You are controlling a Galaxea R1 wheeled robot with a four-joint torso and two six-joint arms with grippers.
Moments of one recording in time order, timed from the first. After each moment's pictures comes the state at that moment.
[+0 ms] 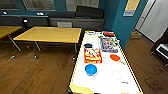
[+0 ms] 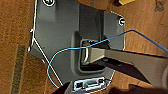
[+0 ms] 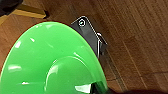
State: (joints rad) left arm 1.41 2.47 -1.90 0.00 -0.09 -0.08; right arm -1.53 1.71 -1.15 0.39 0.29 -0.03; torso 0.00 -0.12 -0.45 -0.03
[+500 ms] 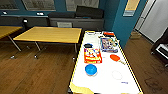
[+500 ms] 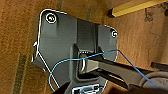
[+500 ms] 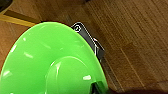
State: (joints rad) left arm 1.34 2.21 -1.61 -0.02 -0.09 -0.10; right arm -1.70 1.94 -1.31 0.37 0.61 -0.09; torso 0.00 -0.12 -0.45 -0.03
